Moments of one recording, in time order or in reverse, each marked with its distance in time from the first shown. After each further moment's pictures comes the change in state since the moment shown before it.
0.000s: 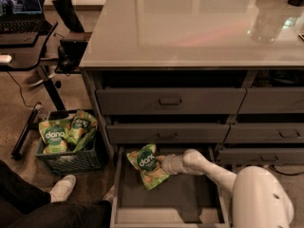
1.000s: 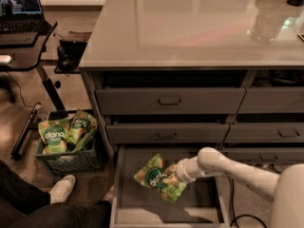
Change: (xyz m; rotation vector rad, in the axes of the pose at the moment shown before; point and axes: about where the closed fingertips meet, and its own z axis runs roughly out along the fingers) arm -0.008 0.078 -0.122 -0.173 0.148 -0.094
